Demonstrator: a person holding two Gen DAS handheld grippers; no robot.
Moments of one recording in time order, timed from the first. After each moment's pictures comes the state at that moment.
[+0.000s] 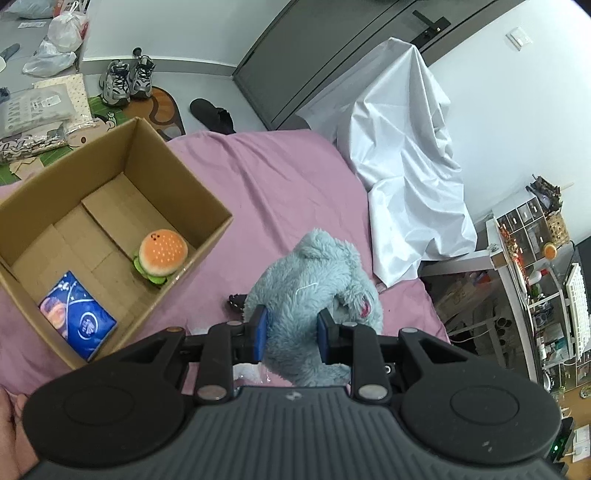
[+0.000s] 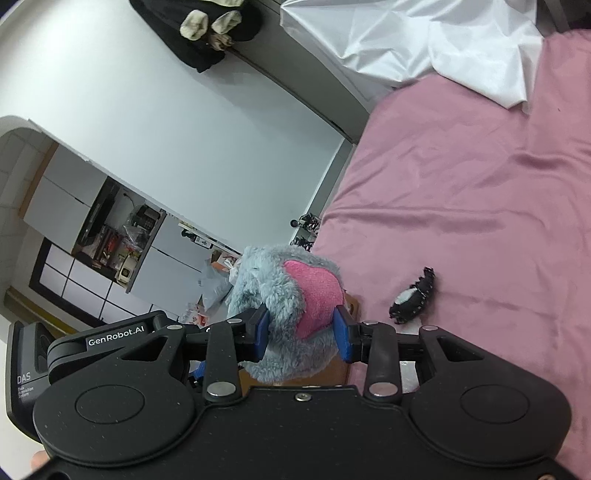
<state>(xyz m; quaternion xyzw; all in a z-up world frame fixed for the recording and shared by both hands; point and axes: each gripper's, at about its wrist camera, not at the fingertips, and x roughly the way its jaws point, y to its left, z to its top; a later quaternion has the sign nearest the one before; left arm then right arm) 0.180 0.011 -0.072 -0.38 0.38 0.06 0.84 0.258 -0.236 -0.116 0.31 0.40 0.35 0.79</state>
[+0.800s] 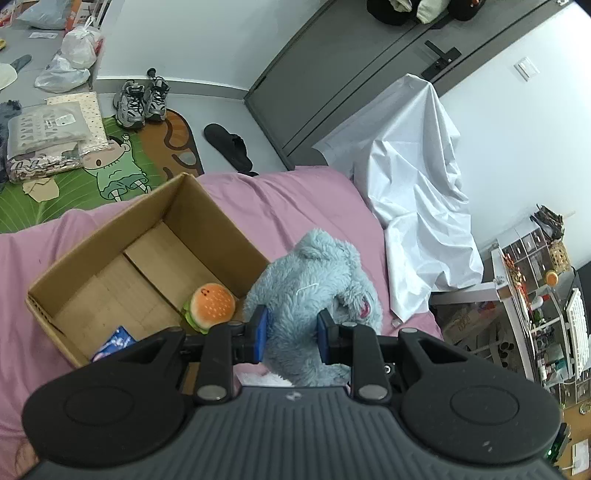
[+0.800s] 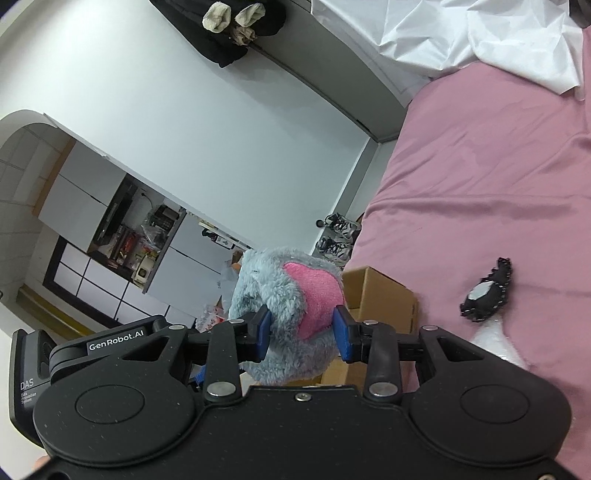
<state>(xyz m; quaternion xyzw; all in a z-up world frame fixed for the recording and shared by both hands) 0.171 0.076 -0.067 -0.39 0.36 0.07 0.85 0.254 -0.172 -0.121 0.33 0.39 0.37 0.78</state>
